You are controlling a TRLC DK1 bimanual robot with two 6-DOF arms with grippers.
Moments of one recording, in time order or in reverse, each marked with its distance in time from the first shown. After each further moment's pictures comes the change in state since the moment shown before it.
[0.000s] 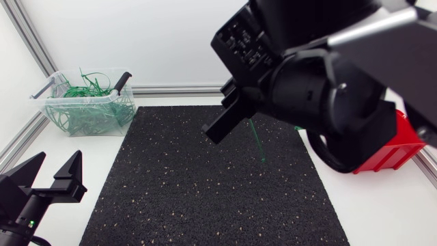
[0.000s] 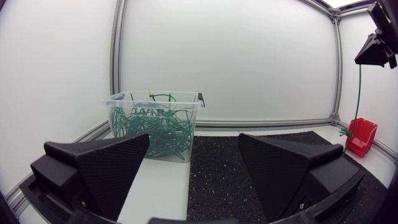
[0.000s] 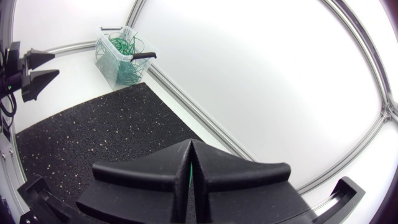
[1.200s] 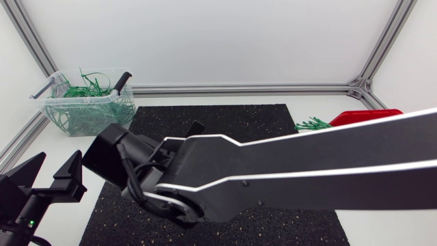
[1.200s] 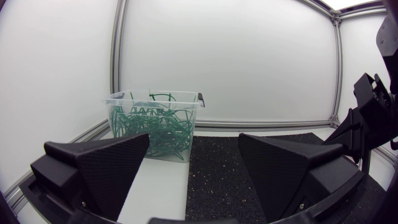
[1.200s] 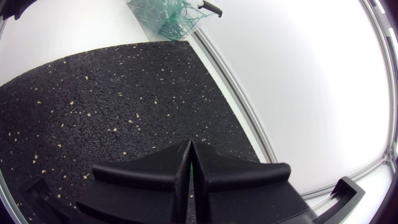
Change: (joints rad) left arm 0.000 0.000 0.000 0.000 0.000 -0.015; right arm 0.168 0.566 0.108 0.092 0.139 0.100
